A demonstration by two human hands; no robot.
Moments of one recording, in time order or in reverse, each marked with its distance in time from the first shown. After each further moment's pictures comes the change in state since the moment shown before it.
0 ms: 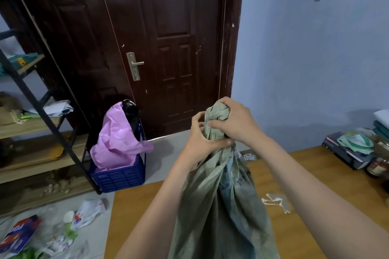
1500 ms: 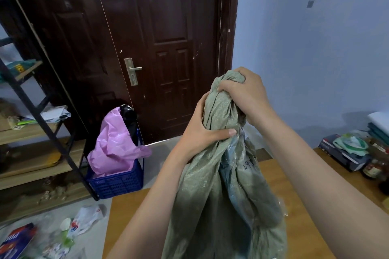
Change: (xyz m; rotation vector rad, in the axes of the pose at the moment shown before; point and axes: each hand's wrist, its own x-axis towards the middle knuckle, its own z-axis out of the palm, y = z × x) left_hand -0.008 0.057 -0.001 0.001 -0.153 0.246; right_hand 0.011 -0.057 -0.056 0.354 0.258 0.127
